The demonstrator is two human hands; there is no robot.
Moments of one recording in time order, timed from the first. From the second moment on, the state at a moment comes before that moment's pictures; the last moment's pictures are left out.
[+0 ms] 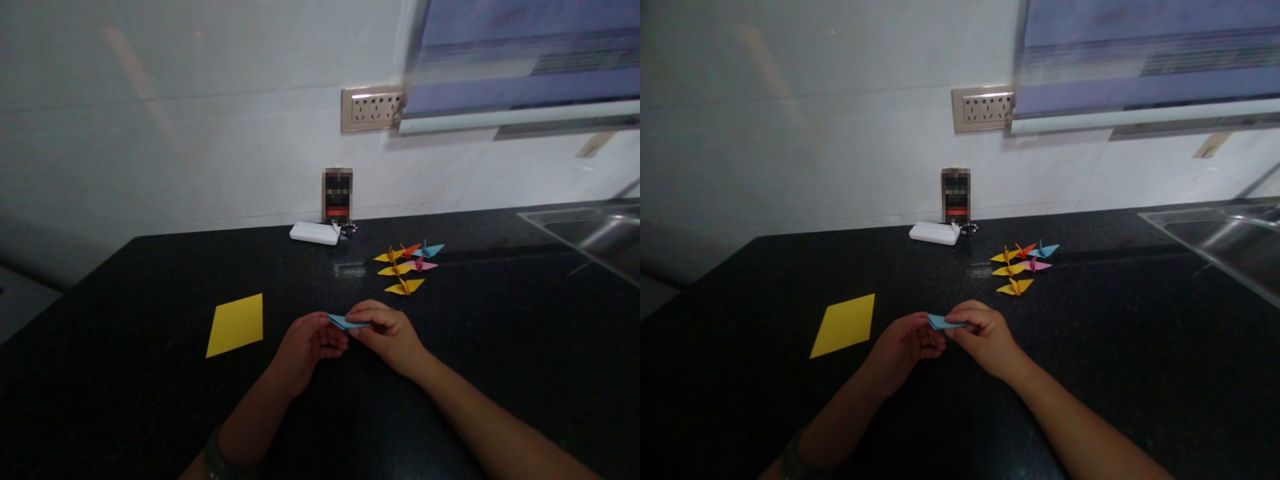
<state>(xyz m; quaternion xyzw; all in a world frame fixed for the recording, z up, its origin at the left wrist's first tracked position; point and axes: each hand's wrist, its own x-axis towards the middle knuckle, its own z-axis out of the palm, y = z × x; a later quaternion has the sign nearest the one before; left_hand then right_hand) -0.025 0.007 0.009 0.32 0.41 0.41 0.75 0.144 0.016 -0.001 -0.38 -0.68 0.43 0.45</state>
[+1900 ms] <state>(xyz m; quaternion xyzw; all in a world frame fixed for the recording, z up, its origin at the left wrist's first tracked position) -0.029 0.009 0.006 0.47 0.55 0.25 0.65 0.147 0.017 -0.002 -0.44 -0.67 0.47 0.37</state>
